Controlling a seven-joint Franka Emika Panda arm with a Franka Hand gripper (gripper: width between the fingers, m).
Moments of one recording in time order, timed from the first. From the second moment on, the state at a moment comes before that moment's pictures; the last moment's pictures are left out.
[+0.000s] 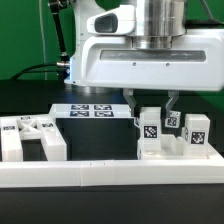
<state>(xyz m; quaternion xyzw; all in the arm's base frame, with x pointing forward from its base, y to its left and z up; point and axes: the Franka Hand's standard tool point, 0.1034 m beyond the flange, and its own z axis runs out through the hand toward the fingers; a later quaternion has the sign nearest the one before) 0.632 0.049 0.090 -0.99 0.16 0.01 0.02</state>
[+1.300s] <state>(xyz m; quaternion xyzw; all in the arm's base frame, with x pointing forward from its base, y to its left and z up) 0.632 0.052 0.088 -0.75 0.66 0.02 0.03</state>
